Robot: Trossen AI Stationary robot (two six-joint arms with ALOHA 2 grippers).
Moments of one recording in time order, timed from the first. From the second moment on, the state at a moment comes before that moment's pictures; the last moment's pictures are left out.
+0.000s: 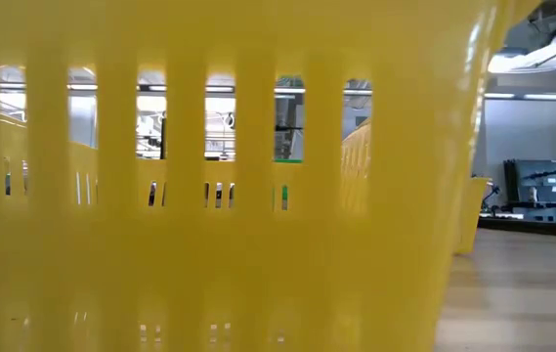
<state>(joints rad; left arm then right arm) -0.06 1.37 2.14 -1.57 -0.52 -0.27 -0.28 1.74 2.06 -1.12 0.35 0.64</state>
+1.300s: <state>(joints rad) -0.06 1.37 2.14 -1.57 -0.51 -0.19 -0.40 2.05 2.05 -1.14 0.14 0.79</state>
